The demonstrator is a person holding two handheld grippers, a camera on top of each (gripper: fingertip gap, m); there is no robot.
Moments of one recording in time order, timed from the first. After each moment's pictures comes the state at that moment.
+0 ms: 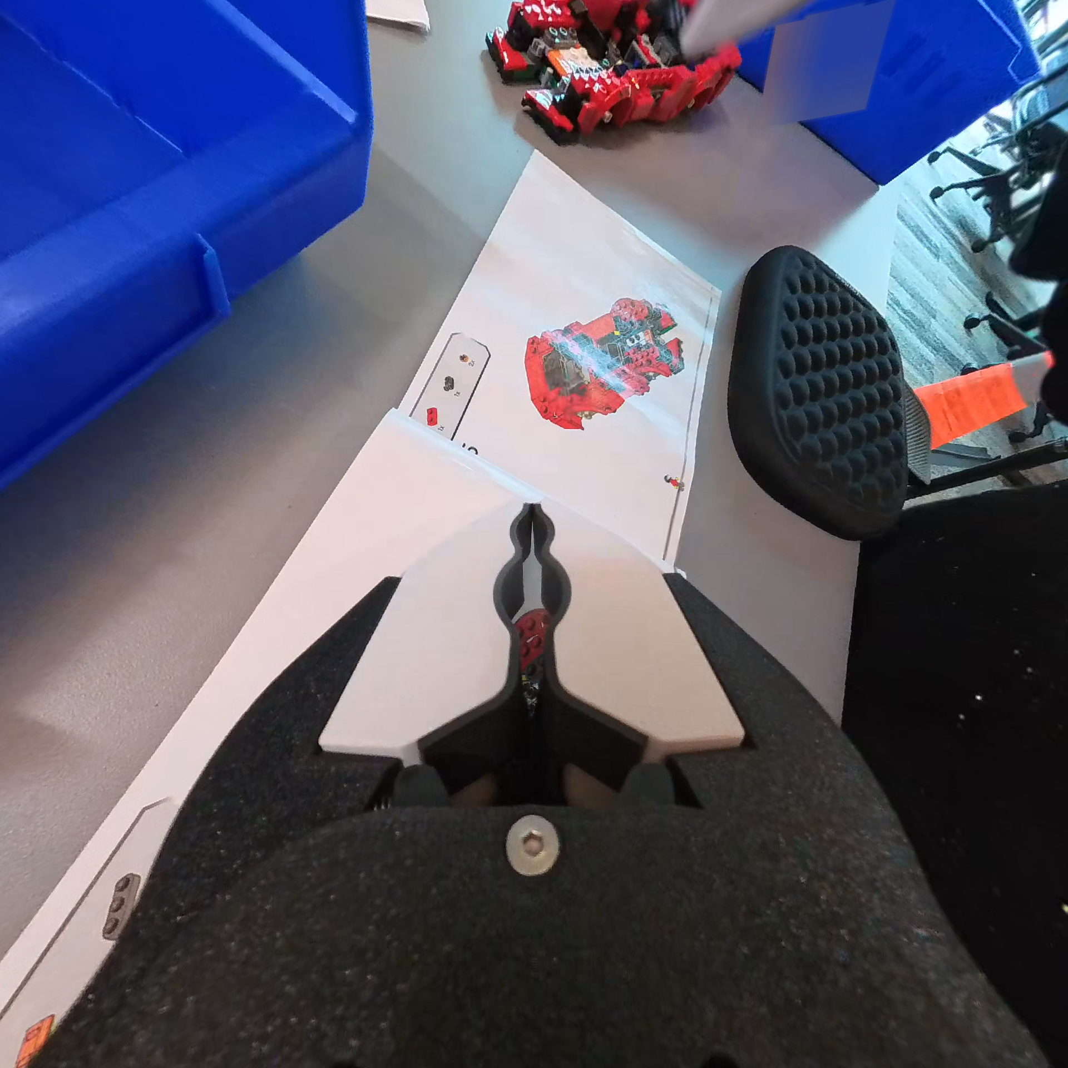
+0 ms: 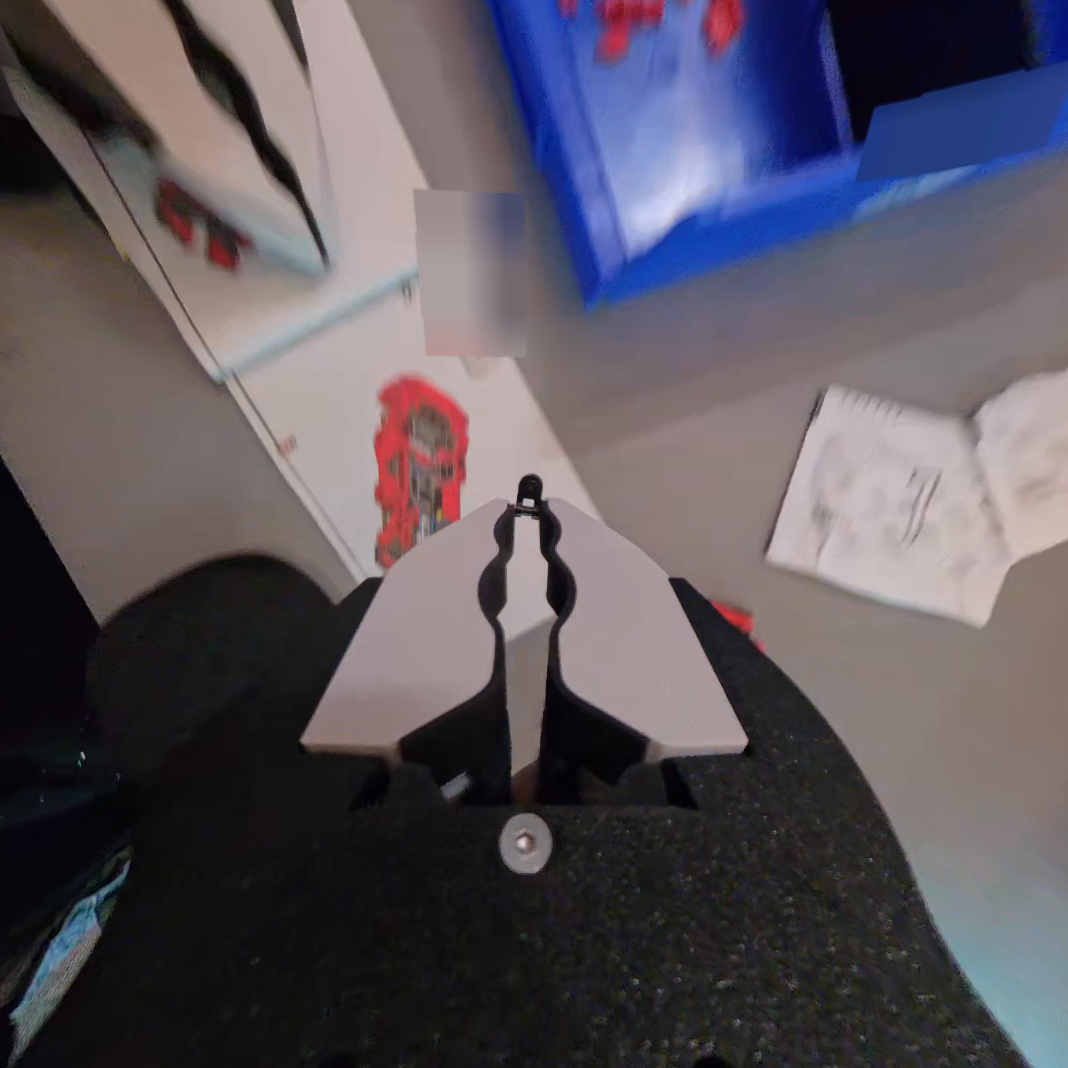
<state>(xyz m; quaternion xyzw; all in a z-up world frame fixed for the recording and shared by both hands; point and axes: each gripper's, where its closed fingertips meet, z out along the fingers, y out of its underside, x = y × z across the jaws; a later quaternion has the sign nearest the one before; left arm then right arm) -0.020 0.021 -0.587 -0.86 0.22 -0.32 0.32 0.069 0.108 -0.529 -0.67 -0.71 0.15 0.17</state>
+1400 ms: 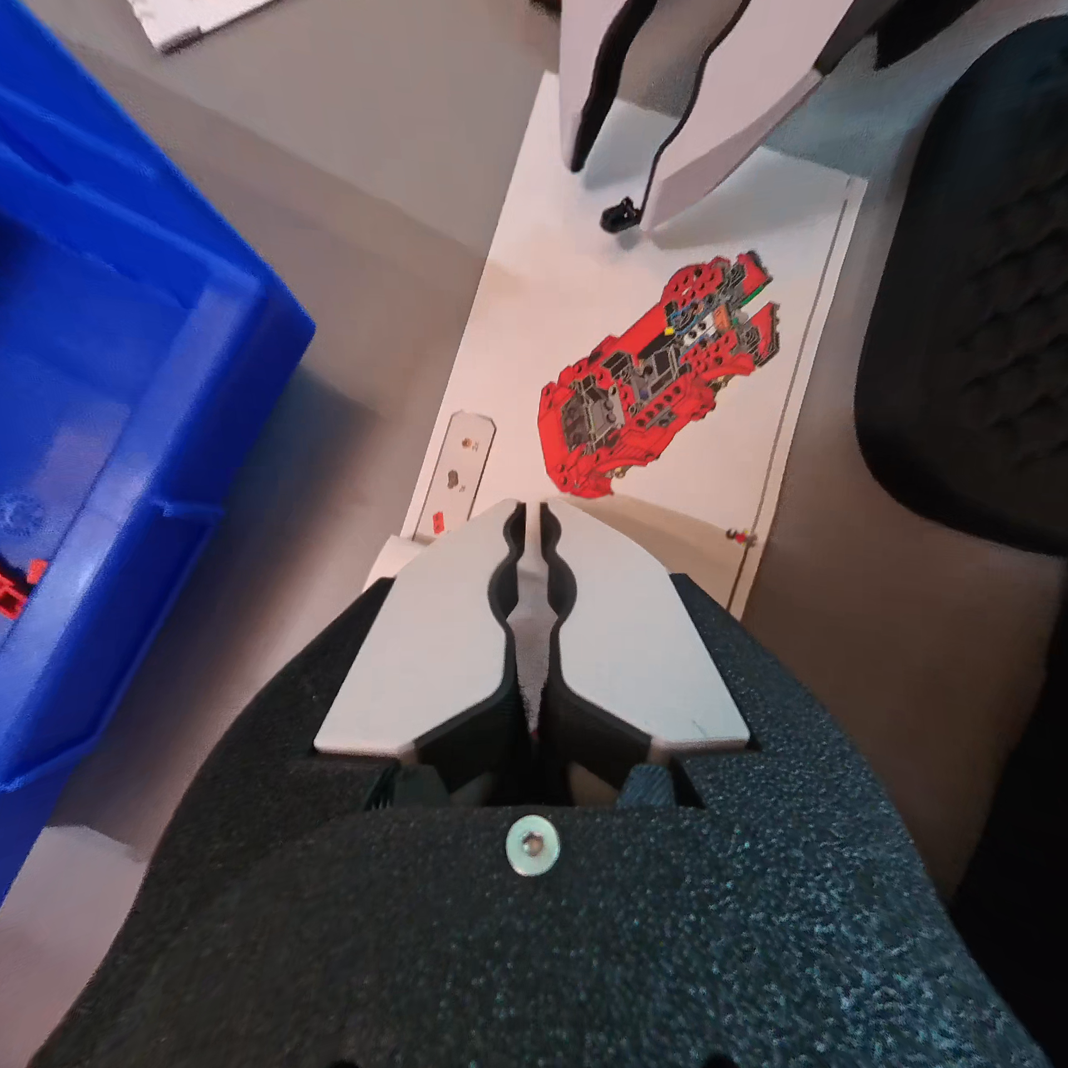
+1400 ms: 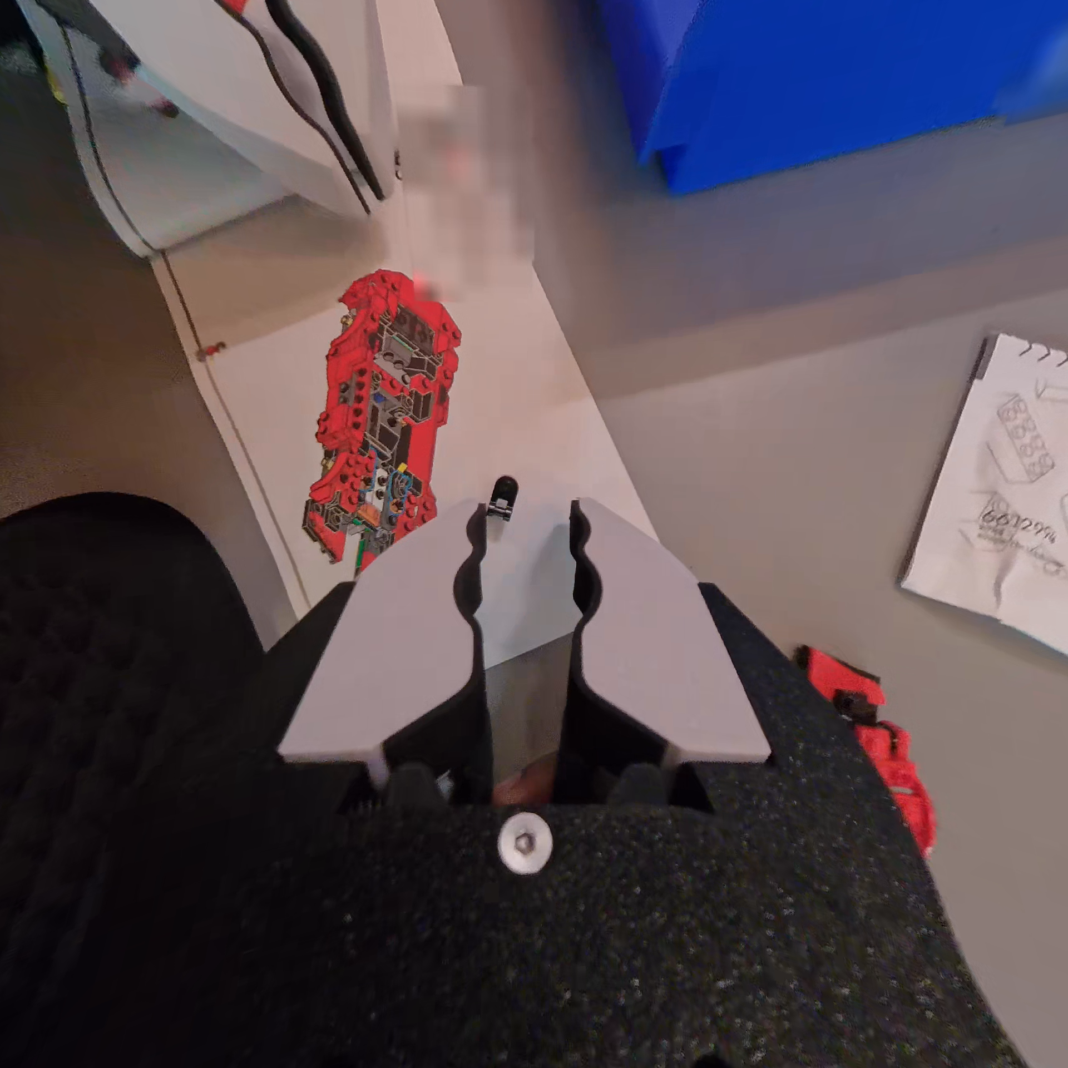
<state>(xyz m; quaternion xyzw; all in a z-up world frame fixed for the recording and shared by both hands) 0.006 0.051 -0.596 -0.90 0.33 -0.12 0.27 0.088 0.112 -0.602 -0.63 -0.71 0.25 0.19</state>
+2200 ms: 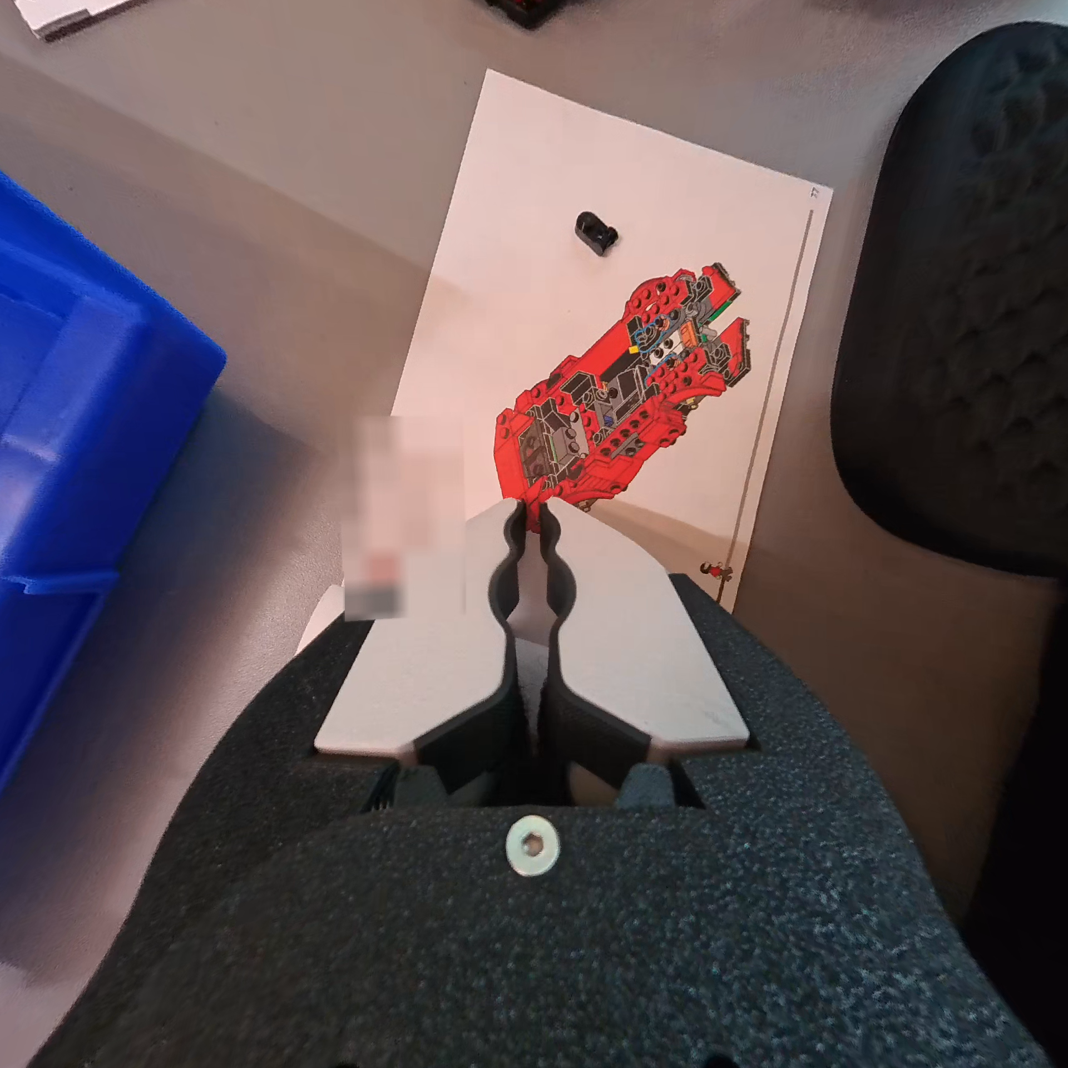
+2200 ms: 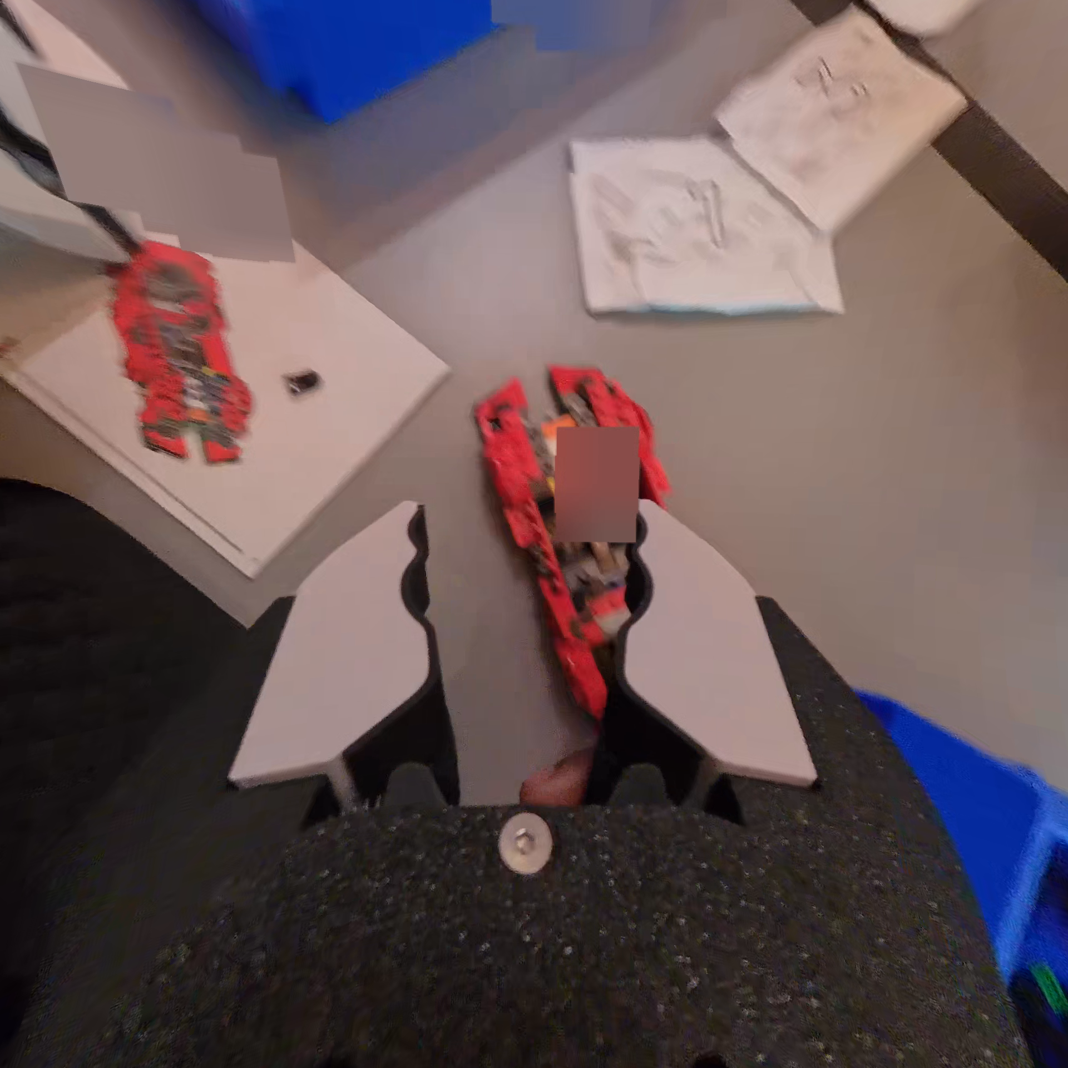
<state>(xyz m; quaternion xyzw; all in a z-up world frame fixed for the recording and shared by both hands) 0.026 0.051 -0.611 -0.89 0.34 -0.15 0.26 0.190 0.175 -0.557 -0.75 -0.56 0.16 0.31</state>
